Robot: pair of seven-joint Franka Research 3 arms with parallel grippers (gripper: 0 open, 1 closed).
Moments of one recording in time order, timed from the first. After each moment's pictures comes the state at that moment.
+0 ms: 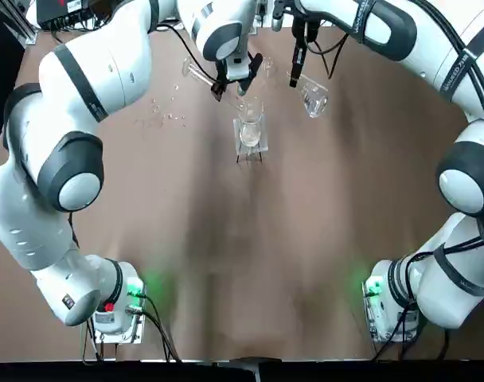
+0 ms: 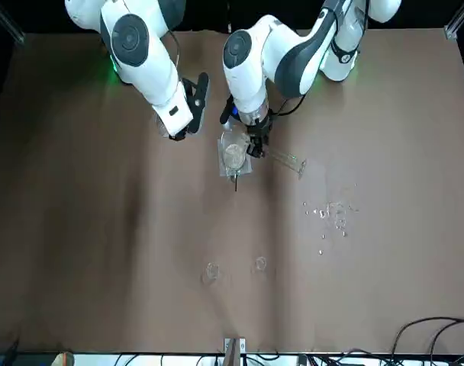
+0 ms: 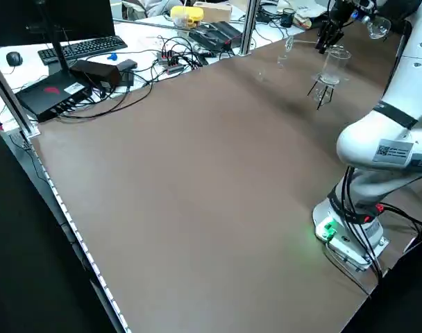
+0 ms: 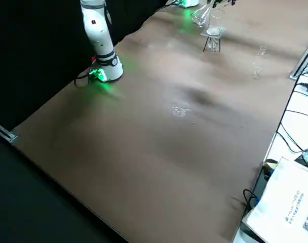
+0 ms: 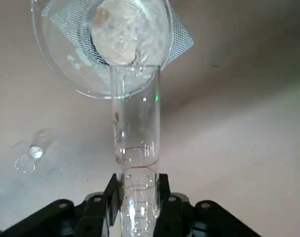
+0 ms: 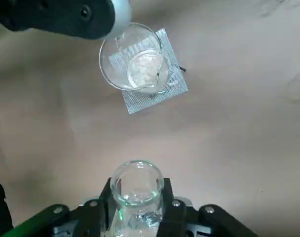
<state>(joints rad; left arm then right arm) -0.75 0.38 -0.08 -1.52 0.25 1.75 1.20 0.88 0.23 -0.31 -1.53 0.27 1.63 -0.77</state>
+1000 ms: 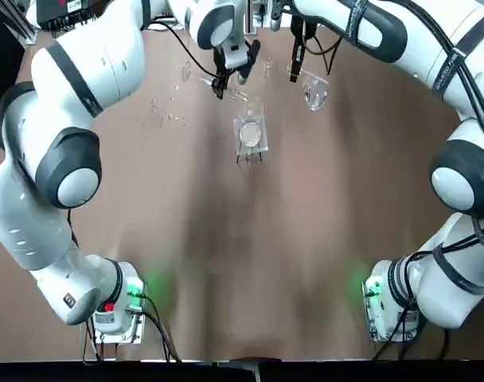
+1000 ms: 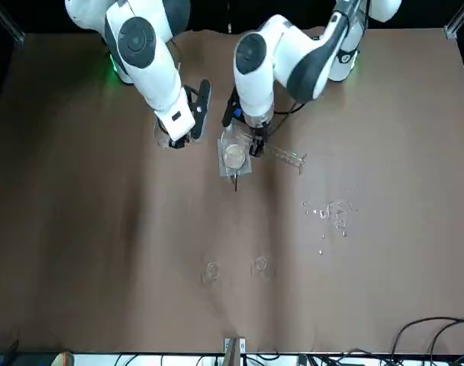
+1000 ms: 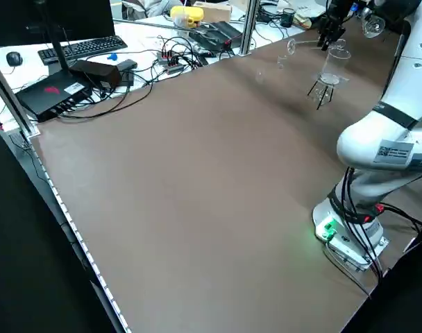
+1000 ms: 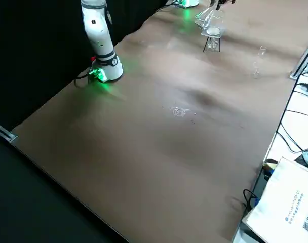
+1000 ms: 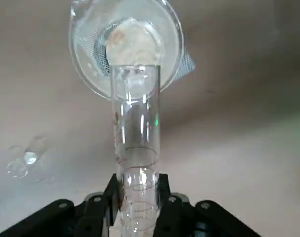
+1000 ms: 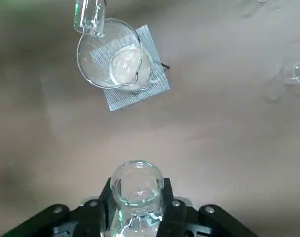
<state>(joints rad) -0.71 0.37 -0.07 -1.49 0.10 1.74 1.17 0.88 0.26 -0.31 -1.49 0.22 1.65 -0.78</state>
